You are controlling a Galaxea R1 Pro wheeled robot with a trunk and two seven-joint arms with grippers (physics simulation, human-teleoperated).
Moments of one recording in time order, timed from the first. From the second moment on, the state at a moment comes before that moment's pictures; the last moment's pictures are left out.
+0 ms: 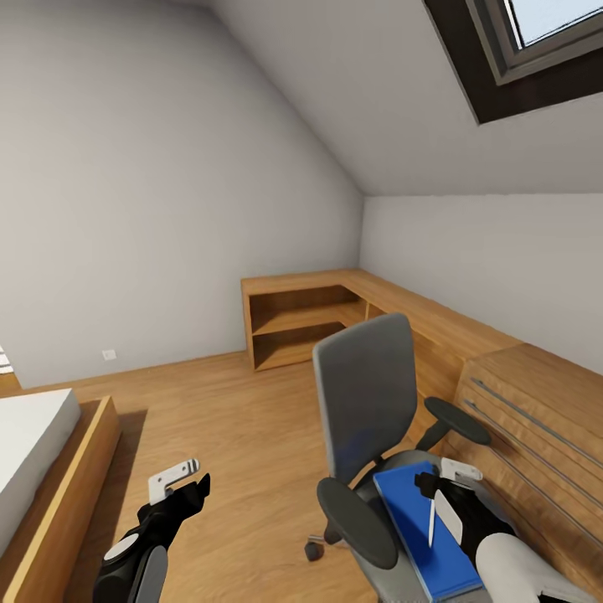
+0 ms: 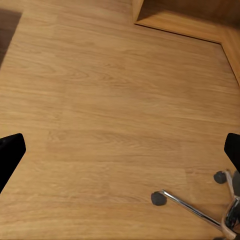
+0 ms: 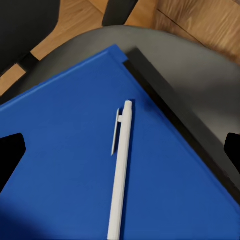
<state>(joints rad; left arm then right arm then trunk) -0.05 -0.17 0.13 -1.57 0.19 0.53 0.22 -0.67 -0.07 -0.24 -0.34 -0.04 0.17 -0.20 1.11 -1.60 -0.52</state>
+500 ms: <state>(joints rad) -0.05 -0.17 0.13 -1.57 0.19 0.53 0.22 -0.67 -0.07 -0.24 -0.34 -0.04 0.17 -0.20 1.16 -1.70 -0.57</state>
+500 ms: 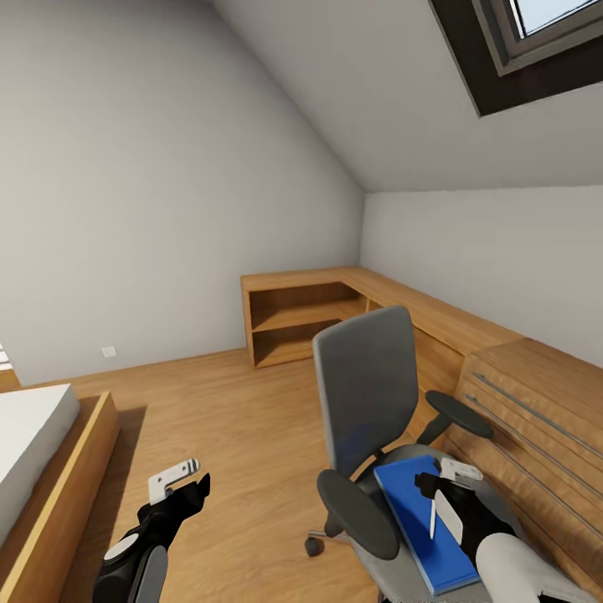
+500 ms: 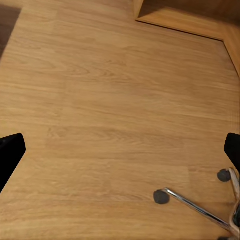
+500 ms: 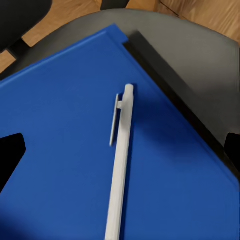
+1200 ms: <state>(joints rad) -0.05 -0.17 0.13 -1.57 0.19 0.53 0.22 -0.67 -0.07 -0.24 -0.34 -0.04 0.18 -0.20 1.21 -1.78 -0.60</state>
